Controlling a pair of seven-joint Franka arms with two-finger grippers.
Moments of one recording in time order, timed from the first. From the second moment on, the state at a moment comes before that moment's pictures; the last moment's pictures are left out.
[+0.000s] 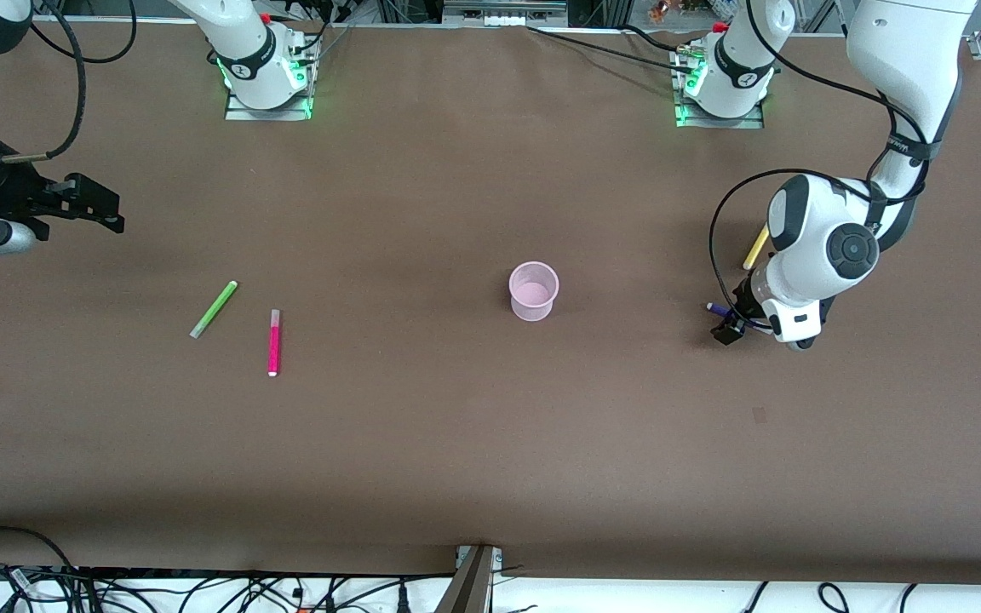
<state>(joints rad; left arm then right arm) 0.03 0.40 -0.14 -2.14 -0.05 2.45 -1.09 0.16 0.10 -0.12 -1.52 0.01 1.59 -0.08</state>
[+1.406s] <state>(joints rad) 0.03 0.45 -0.13 -2.19 0.03 2.55 -1.15 0.20 0.38 -0.10 -1.82 0.06 2.14 -0.05</state>
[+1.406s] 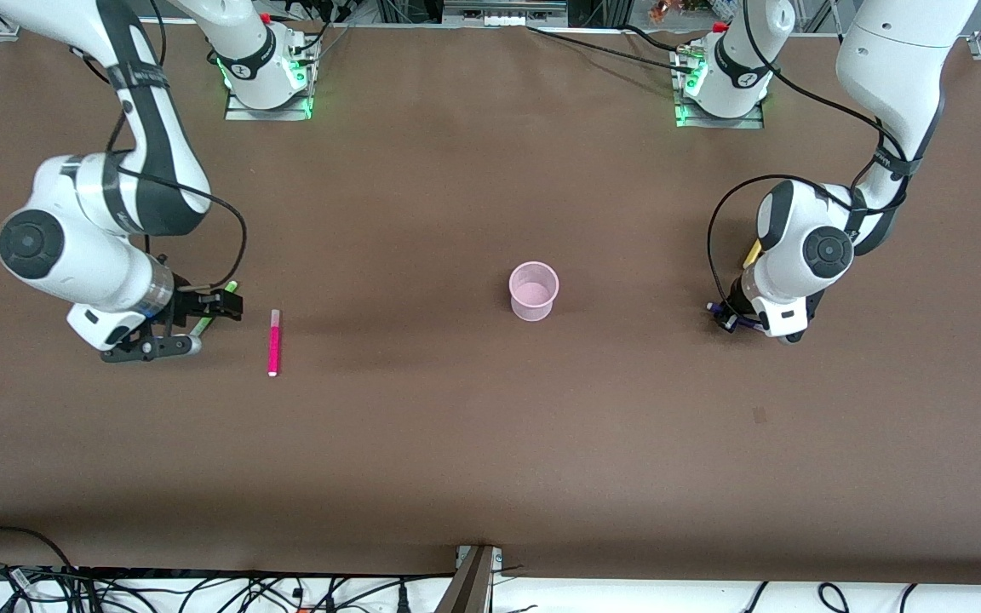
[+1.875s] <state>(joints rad) 0.03 0.39 -0.17 -2.10 0.03 2.39 -1.15 0.21 0.56 -0.10 -1.82 0.18 2.35 -0.05</state>
